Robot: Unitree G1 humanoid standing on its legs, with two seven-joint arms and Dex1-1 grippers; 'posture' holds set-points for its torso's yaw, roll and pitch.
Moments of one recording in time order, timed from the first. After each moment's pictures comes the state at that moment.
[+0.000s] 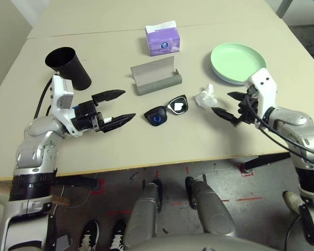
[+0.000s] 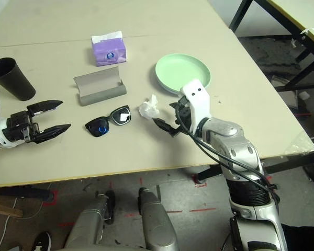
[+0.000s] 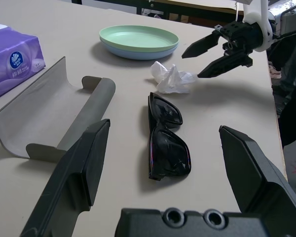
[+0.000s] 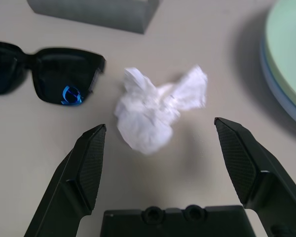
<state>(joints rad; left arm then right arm) -0.32 0.70 0.23 0.07 -0.58 0.15 -1.23 -0.49 -0.55 0.03 -0.20 0.25 0.73 0.66</state>
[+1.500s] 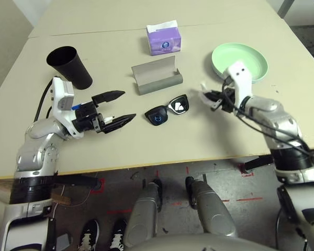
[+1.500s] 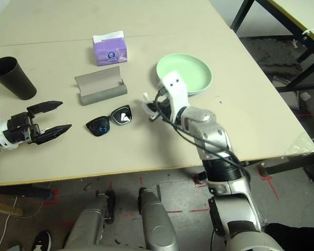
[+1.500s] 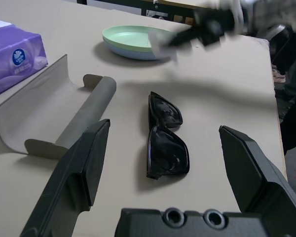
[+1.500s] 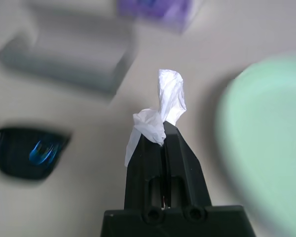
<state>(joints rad) -0.29 0.69 0.23 0.04 -0.59 0.15 -1.19 -0.86 -0.52 0.02 0.14 0.18 0.63 0.64</state>
